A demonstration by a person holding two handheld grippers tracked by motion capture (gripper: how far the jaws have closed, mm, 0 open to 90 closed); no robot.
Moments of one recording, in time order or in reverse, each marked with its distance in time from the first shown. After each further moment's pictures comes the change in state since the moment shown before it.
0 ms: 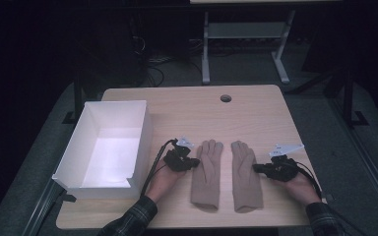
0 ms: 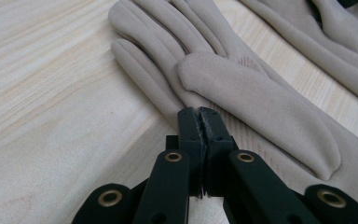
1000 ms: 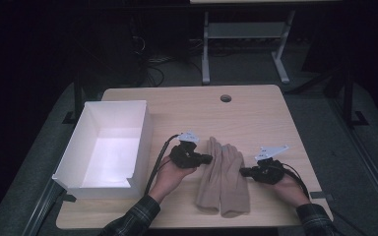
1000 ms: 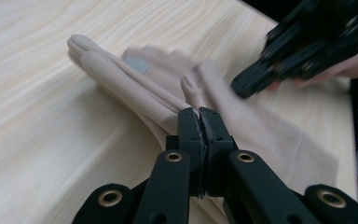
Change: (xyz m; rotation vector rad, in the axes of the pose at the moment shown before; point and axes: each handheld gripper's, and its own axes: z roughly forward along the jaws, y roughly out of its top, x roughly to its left) left arm -0.026 0.034 -0.018 -0.149 -0.206 0.018; right arm 0.028 0.014 0.021 0.011 0.079 -0.063
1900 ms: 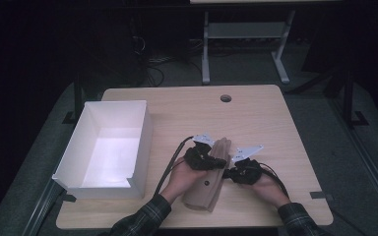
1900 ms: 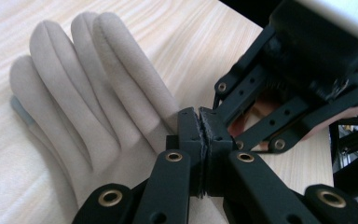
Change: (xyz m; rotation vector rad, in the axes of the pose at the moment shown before) left arm -0.012 0.003 0.036 0.051 -0.076 0.006; right arm 0.032 0.030 0.038 0.001 0.078 -0.069
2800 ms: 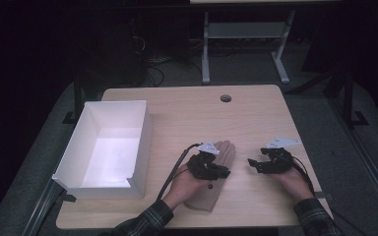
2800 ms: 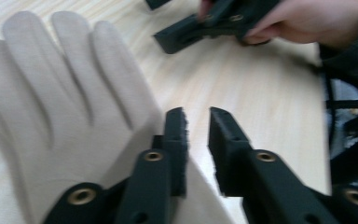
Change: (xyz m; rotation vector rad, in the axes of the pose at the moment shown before) left arm -0.028 -0.011 0.003 0.031 -0.010 0.039; right arm -0.066 -0.042 -0.052 -0.078 -0.367 0.181
